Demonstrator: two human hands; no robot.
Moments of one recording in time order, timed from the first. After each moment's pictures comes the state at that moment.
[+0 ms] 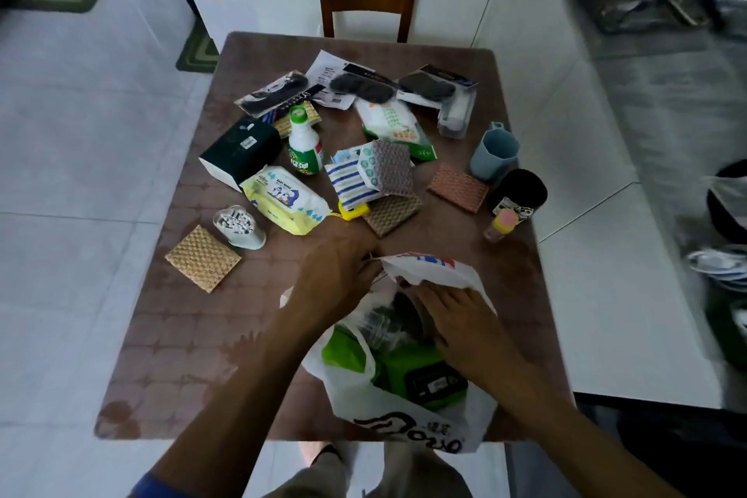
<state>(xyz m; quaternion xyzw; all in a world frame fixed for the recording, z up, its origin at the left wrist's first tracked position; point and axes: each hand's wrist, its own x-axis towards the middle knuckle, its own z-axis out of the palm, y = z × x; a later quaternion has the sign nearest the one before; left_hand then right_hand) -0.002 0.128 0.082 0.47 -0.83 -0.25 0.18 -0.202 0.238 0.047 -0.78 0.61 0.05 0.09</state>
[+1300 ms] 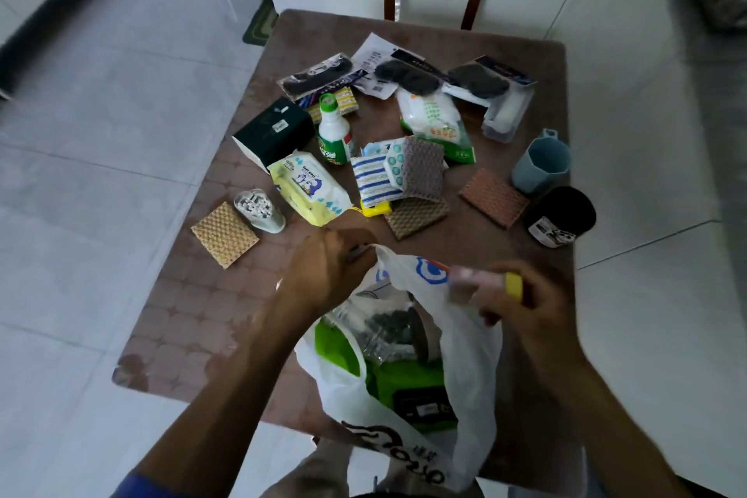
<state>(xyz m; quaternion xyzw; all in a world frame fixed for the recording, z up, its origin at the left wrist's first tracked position) -0.010 0.118 0.095 0.52 -0.79 -0.25 0.20 -0.283 0.200 0.052 -0.45 0.61 -0.41 0.51</state>
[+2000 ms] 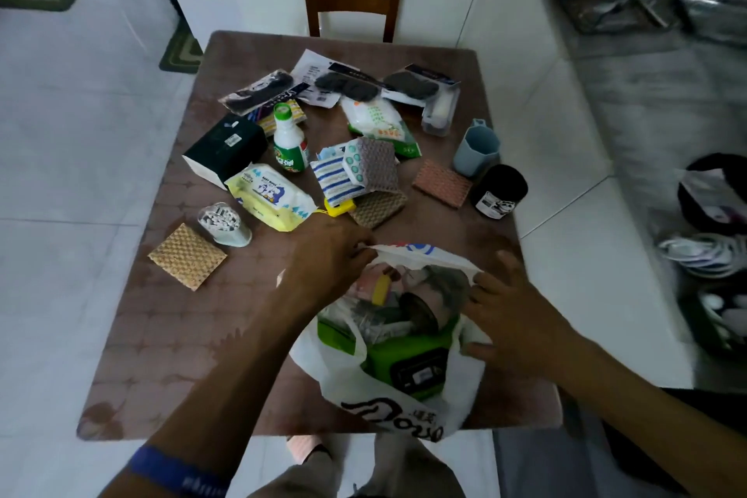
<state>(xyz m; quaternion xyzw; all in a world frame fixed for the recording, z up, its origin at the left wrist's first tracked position) -0.011 0.124 0.089 0.44 -0.85 -0.21 0.20 -0.269 0.253 0.097 -0.85 0.50 0.18 0.02</state>
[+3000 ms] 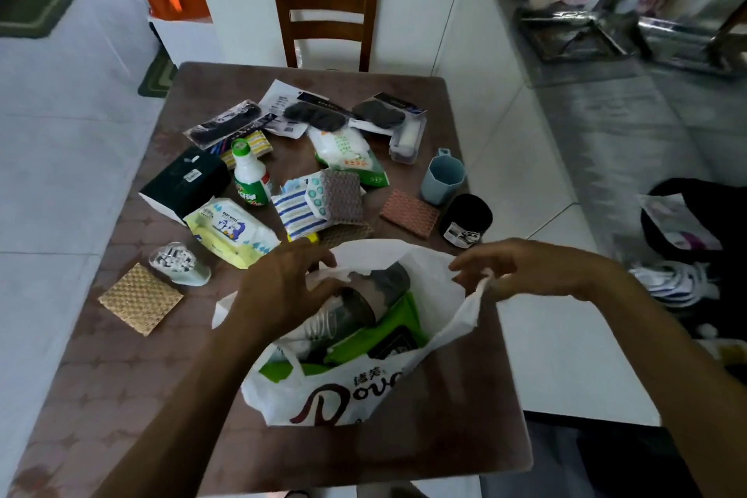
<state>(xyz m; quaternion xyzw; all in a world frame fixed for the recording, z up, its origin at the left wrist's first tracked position) -0.034 0.110 0.108 0.43 -0.86 -0.19 0.21 -0.376 0.162 0.158 -0.58 0.59 0.00 0.56</state>
